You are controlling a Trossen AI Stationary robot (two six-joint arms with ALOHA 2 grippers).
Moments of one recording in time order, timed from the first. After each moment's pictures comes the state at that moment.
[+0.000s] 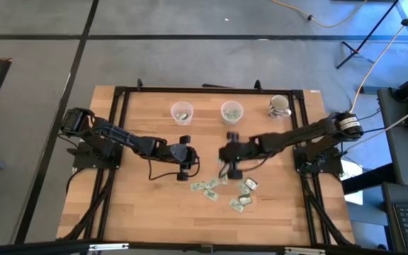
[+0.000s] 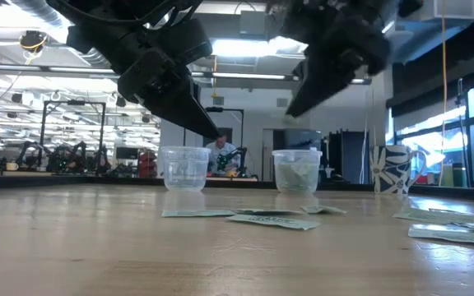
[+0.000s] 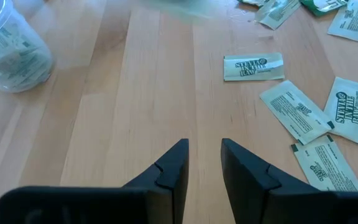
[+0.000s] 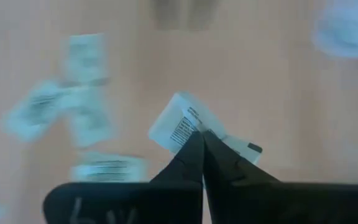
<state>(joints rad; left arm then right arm) -0.14 1.57 0.78 0.08 -0.22 0.00 0.15 1.58 1.04 -0.38 0.21 0.00</state>
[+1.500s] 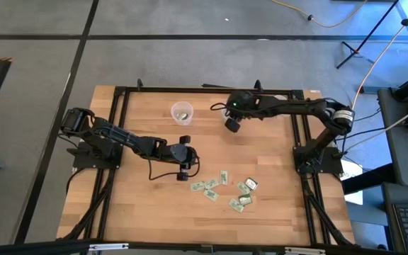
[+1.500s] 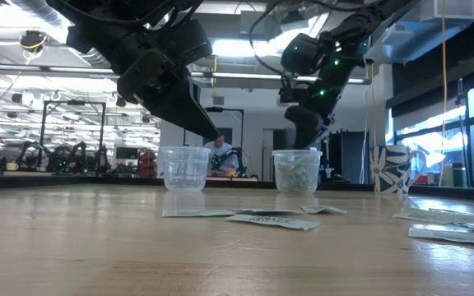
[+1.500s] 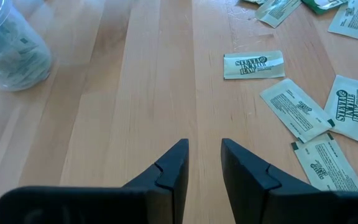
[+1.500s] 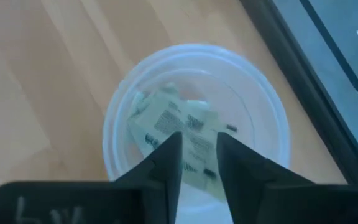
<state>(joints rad) -0.14 1.57 0.78 0.08 -0.22 0.00 -0.42 1.64 1.06 -0.43 0.26 0.00</state>
